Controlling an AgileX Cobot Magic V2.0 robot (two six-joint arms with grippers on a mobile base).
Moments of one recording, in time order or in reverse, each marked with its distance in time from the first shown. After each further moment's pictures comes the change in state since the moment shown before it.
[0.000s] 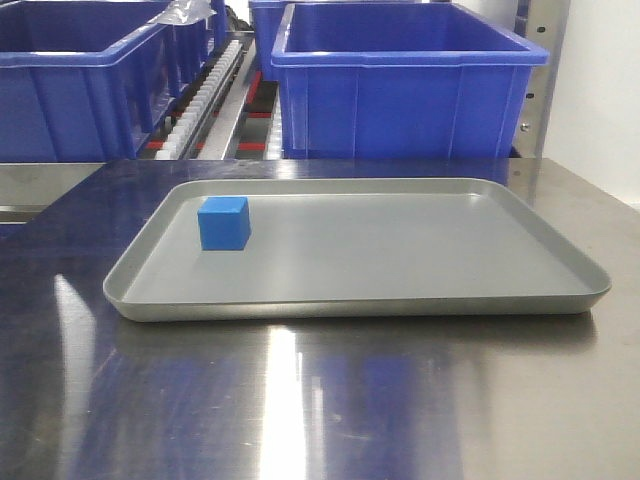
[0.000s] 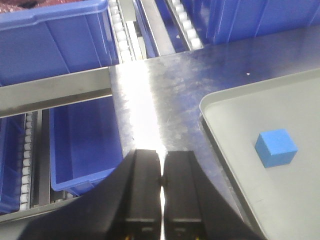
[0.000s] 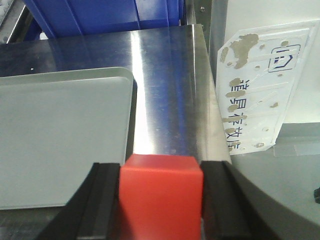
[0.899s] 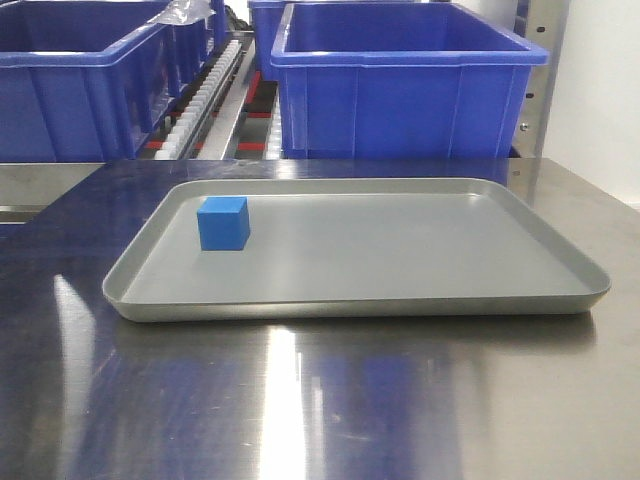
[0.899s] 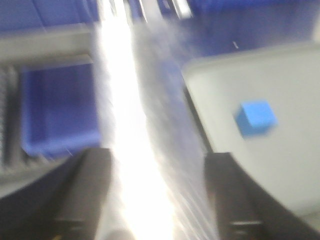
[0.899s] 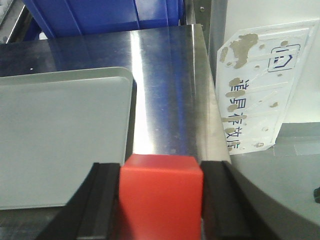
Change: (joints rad) left arm 0.000 0.026 -0.002 -0.119 0.142 0.000; right arm 0.000 0.000 0.000 0.000 0.001 0.000
